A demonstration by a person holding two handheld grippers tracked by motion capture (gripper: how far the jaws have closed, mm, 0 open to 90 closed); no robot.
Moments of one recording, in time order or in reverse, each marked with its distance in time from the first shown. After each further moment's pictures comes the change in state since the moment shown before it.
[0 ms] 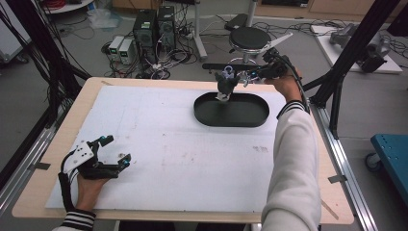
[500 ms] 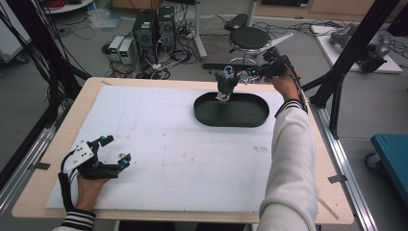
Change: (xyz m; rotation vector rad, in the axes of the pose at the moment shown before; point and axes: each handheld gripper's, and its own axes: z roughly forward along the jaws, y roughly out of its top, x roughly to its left) left arm 0.000 0.000 0.000 0.001 -0.001 0.000; right arm -0.007 -0.002 0.007 -0.017 -0.037 0.027
